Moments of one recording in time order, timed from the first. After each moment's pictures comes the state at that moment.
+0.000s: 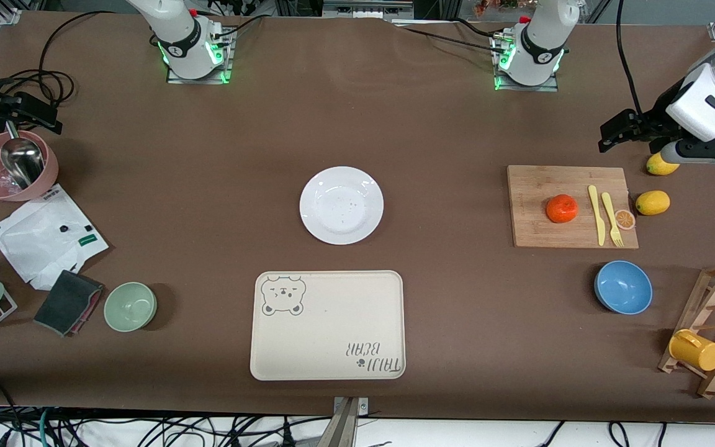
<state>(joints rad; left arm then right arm) 0.02 -0.07 -0.08 -1.74 -0.06 1.61 -0.08 0.02 0.00 -0.03 -1.56 -0.03 1.43 0.03</state>
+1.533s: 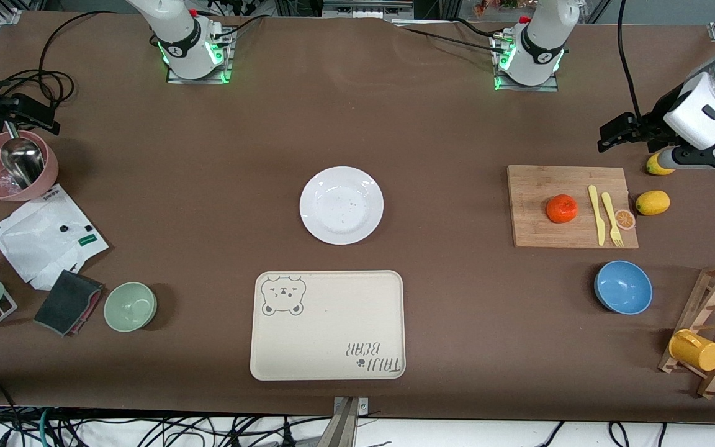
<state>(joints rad) 0.03 -0.04 -0.08 -1.72 -0.06 1.56 -0.08 0.02 0.00 -0.04 -1.56 -0.03 1.43 0.03</state>
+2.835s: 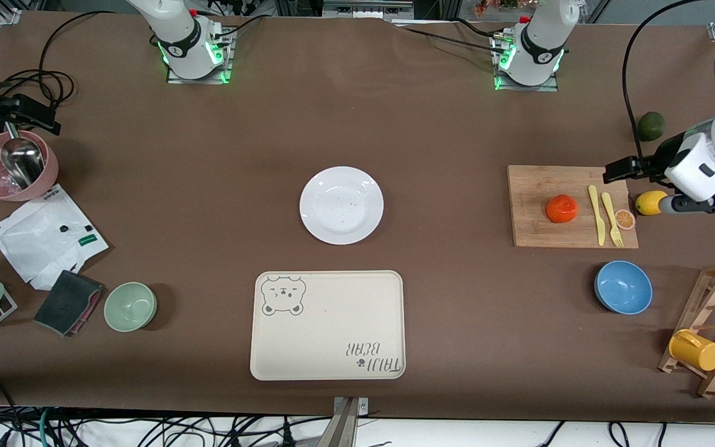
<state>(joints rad) 0.10 0.11 -0.08 -1.75 -0.01 1.67 -0.04 0.02 0.00 -0.04 -1.56 -0.03 1.43 0.03</state>
